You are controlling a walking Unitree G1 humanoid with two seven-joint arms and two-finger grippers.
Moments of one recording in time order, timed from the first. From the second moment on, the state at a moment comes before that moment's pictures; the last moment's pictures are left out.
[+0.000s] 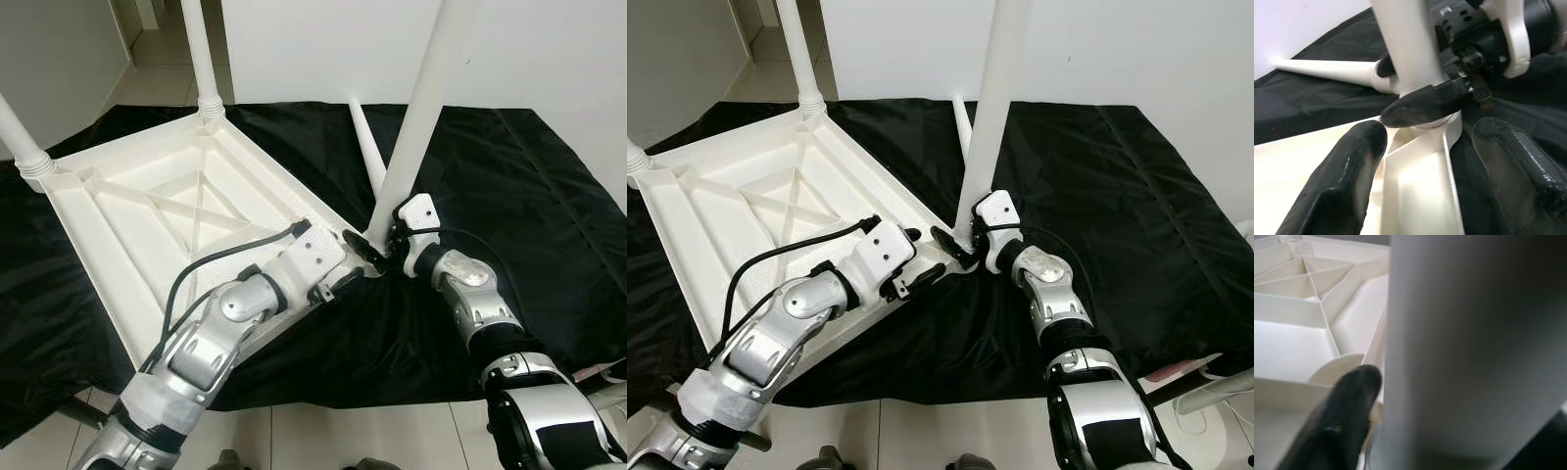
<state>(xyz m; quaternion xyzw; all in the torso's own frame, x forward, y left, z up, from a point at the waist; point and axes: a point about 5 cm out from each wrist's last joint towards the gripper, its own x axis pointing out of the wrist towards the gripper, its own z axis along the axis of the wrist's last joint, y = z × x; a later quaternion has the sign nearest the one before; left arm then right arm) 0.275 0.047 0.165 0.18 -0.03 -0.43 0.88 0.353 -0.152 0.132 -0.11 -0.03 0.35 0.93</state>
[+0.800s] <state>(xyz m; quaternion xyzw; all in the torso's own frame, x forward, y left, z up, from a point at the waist) 0.275 0.047 0.166 0.18 -0.04 -0.43 0.88 0.359 -0.149 0.124 -0.08 -0.01 0.29 0.95</state>
